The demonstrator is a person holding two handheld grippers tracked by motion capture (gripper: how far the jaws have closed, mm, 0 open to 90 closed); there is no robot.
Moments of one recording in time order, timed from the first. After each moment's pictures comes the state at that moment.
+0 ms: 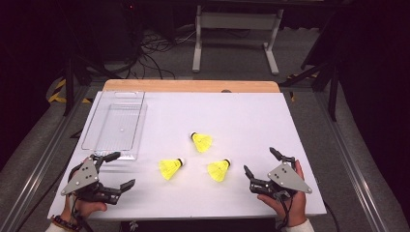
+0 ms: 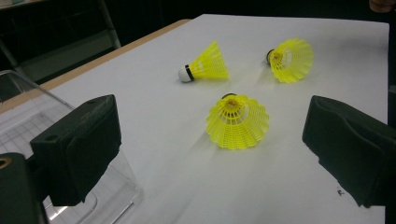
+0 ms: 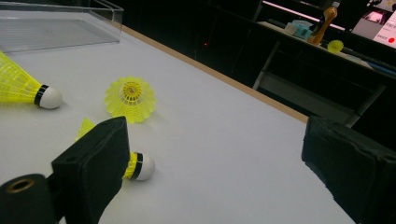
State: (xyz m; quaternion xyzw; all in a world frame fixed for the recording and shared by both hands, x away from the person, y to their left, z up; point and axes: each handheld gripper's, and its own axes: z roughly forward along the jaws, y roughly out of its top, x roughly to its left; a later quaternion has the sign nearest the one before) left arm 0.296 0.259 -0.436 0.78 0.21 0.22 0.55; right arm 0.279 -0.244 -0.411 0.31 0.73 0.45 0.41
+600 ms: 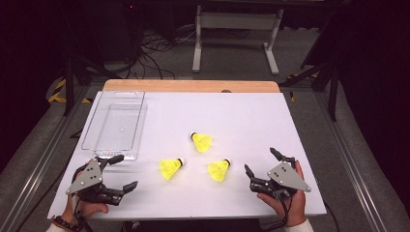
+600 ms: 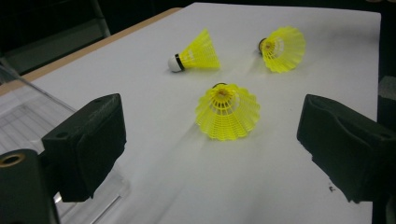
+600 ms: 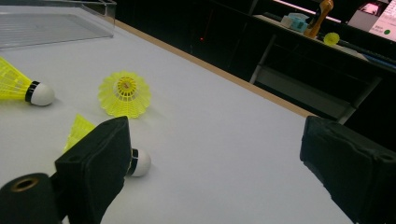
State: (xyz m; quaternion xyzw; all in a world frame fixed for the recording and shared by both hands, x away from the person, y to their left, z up) left arm 0.295 0.255 -0.439 0.79 0.21 0.20 0.54; right arm 0.281 -0.244 -0.413 0.33 0.72 0.44 0.41
